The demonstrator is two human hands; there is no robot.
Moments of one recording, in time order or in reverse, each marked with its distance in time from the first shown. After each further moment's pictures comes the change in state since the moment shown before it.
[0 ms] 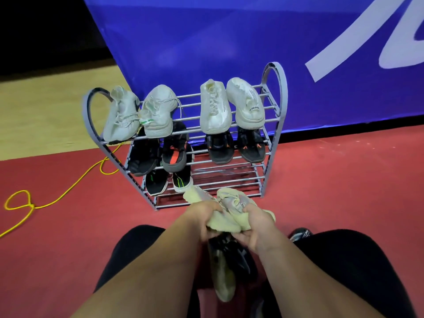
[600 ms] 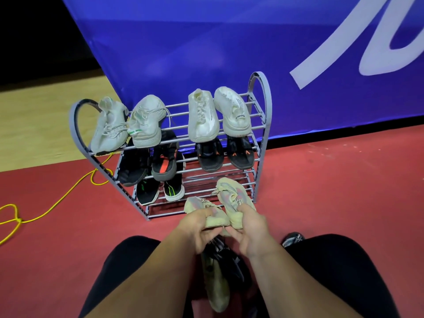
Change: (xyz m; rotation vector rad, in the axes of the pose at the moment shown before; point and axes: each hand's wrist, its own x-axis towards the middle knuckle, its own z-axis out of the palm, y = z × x) left_hand -0.006 -0.006 0.021 -0.252 -0.022 0.063; right_hand -0.013 -0.012 -0.007 0.209 -0.015 -0.109
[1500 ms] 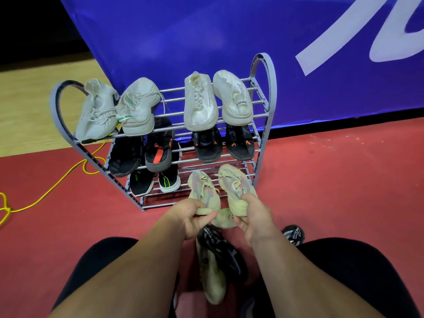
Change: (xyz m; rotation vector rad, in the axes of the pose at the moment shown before) left_hand 0.033 0.018 -0.007 -0.075 -0.041 -0.067; right_hand 0.044 -0.006 -0.004 -0.073 0.053 -0.012
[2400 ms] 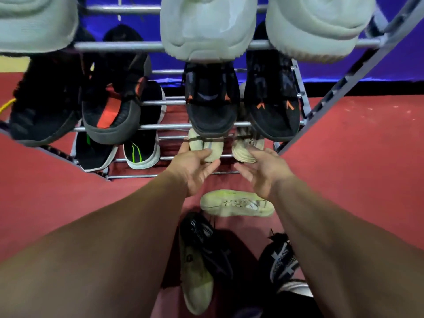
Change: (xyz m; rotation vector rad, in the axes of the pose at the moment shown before) left_hand 0.224 0.049 0.024 -0.163 -0.106 0.191; right_hand 0.206 -0.039 0.065 -0.034 -0.134 0.032
